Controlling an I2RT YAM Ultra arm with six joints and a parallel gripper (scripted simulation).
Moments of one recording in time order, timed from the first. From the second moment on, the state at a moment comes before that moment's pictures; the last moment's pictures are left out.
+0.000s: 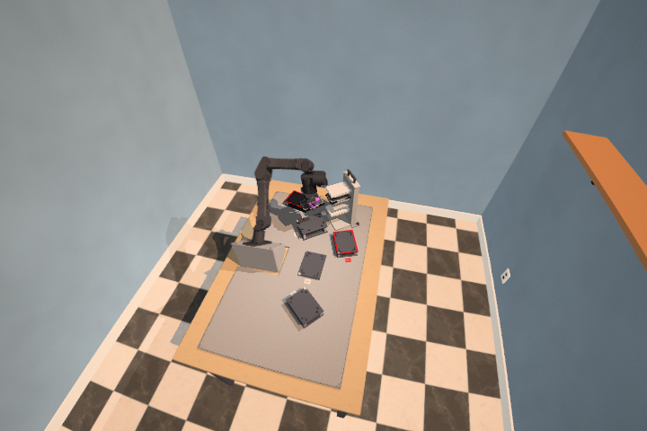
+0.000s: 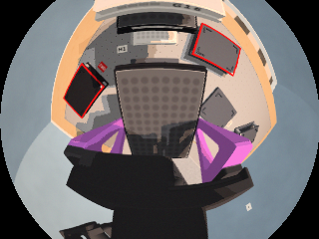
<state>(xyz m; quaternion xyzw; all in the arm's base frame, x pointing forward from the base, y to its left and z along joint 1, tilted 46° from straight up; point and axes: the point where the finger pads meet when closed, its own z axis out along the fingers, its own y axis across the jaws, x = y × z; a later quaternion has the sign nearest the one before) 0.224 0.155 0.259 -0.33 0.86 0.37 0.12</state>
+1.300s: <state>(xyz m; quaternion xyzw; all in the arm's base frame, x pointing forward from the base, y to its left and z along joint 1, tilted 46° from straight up) 0.313 0.148 0.229 -0.60 0.70 0.32 0.22</state>
